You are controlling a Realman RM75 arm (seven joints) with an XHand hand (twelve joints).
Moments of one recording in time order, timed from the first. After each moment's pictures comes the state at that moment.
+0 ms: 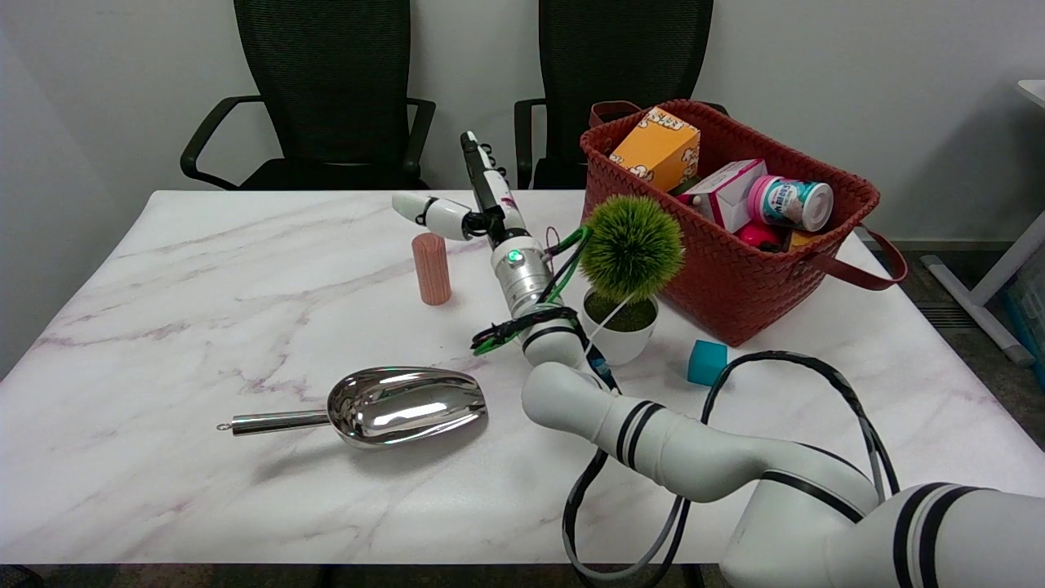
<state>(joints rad) 0.64 -1.60 -2.22 0.68 1.24 0.69 0.57</state>
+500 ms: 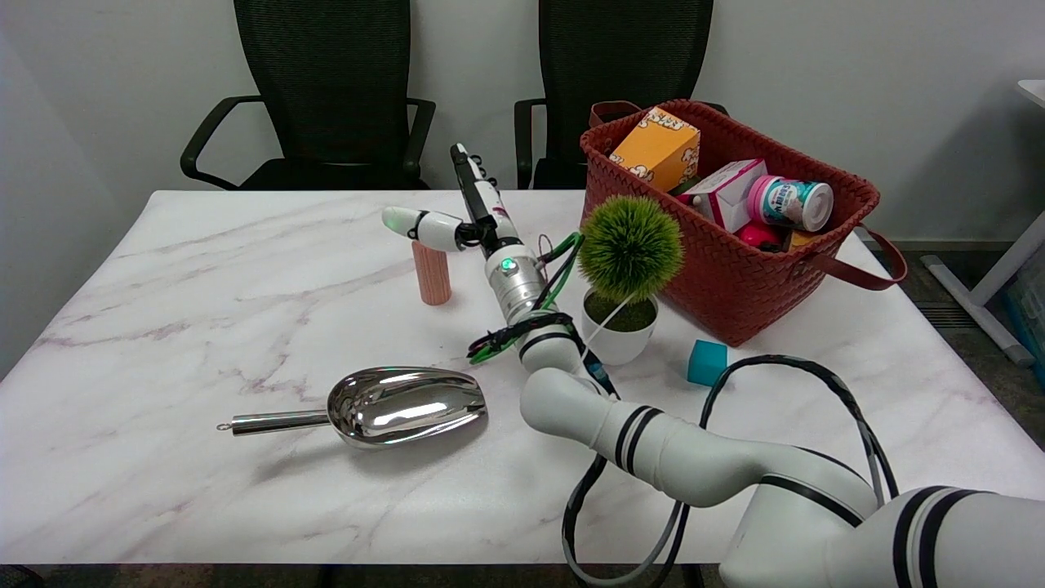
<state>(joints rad) 0.64 -1.61 -2.22 0.67 1.23 0.66 0.56</state>
